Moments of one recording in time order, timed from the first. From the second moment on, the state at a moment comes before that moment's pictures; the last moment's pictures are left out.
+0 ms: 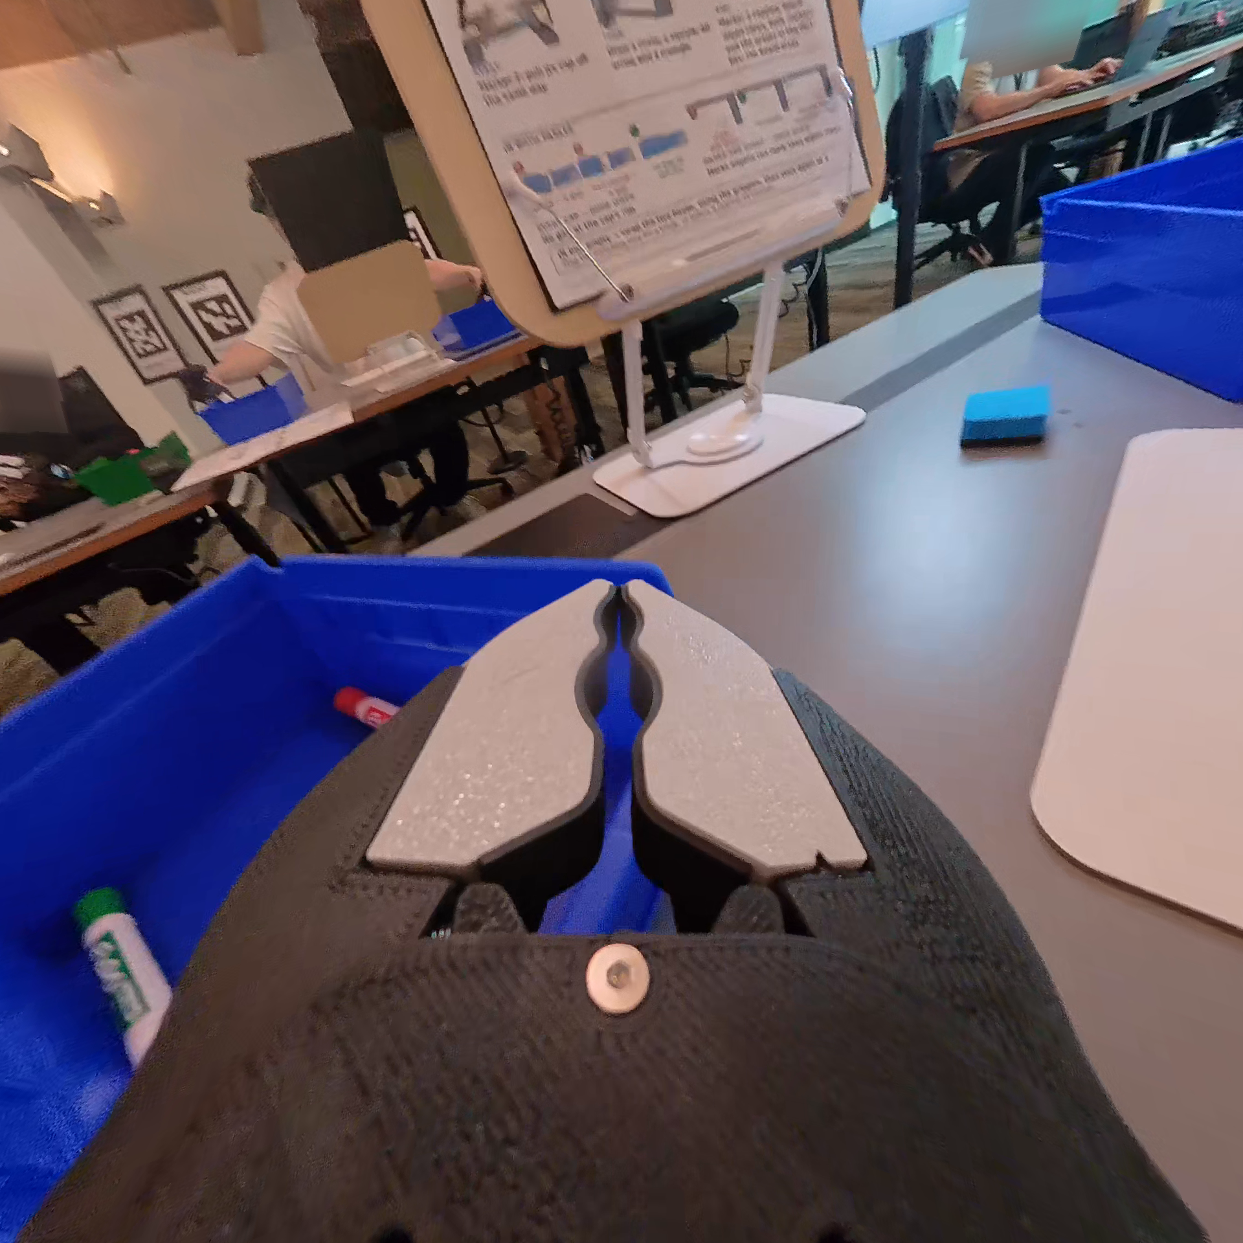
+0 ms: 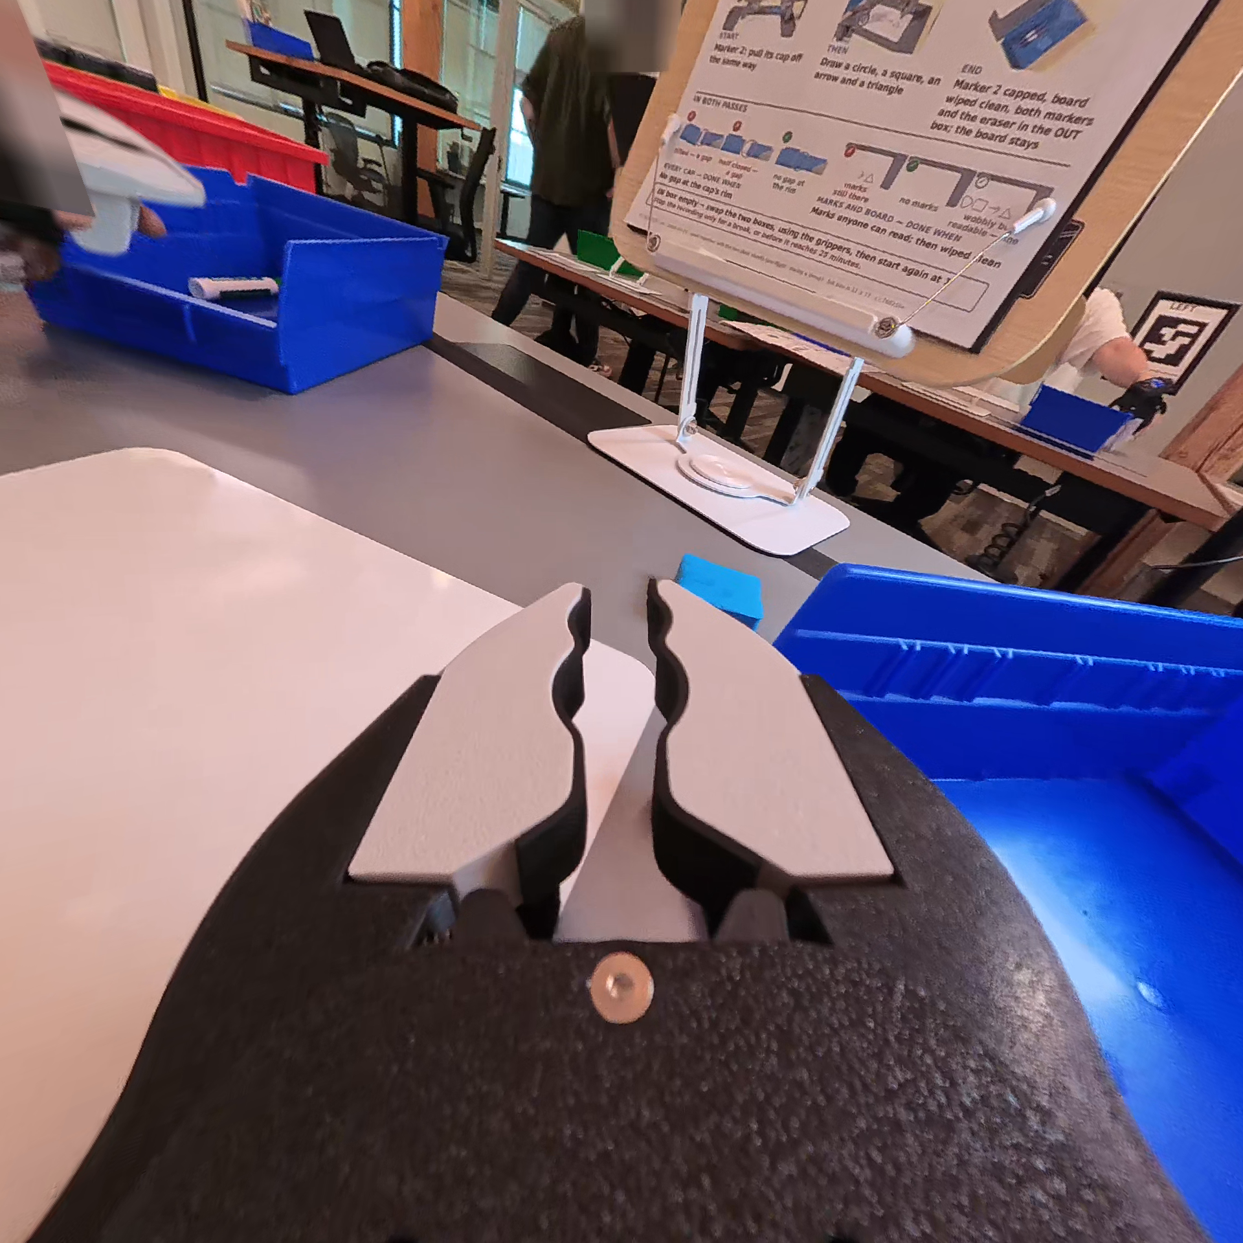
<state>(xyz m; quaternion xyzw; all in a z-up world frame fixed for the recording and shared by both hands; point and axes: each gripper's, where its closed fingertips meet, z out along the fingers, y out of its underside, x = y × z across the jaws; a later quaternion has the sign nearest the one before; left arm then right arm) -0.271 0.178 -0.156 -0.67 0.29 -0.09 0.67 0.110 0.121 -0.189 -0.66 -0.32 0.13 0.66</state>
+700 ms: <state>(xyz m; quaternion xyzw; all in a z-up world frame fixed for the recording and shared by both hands) -0.452 0.307 -0.183 -0.92 0.28 0.26 0.12 0.088 0.101 -0.187 -0.64 -0.37 0.16 0.65</state>
